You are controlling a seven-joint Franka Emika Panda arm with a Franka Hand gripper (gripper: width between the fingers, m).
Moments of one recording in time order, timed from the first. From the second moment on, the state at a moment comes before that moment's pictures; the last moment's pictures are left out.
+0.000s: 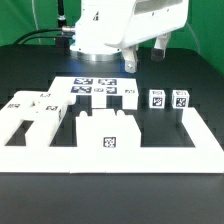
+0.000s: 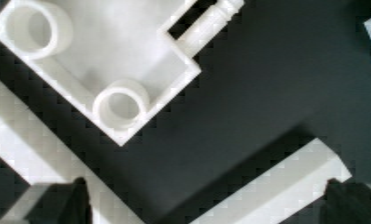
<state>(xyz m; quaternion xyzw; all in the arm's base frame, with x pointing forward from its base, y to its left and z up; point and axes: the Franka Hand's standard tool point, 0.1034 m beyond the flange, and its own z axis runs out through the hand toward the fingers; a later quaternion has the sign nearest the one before) 0.568 0.054 0.123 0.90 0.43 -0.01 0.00</state>
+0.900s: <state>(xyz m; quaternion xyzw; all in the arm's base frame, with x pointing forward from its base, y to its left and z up) 0.600 0.013 0.072 0.86 0.50 0.01 0.00</state>
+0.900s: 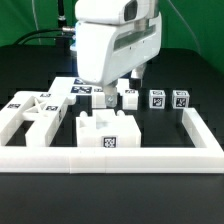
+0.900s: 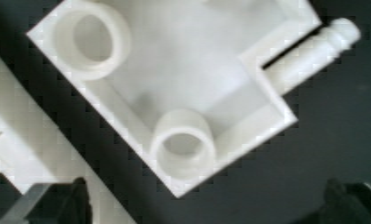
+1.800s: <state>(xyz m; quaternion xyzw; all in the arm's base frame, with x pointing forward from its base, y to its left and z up) 0.610 0.021 0.048 0.96 0.29 0.02 -0.01</state>
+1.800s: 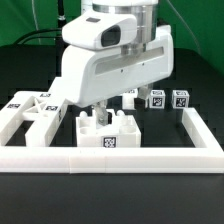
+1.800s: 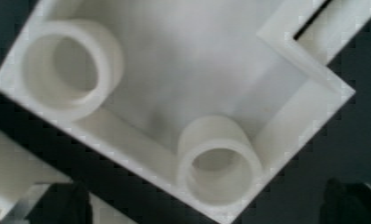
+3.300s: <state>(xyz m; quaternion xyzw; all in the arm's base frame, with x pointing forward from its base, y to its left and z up) 0.583 0.036 0.010 1.00 0.00 0.03 -0.05</state>
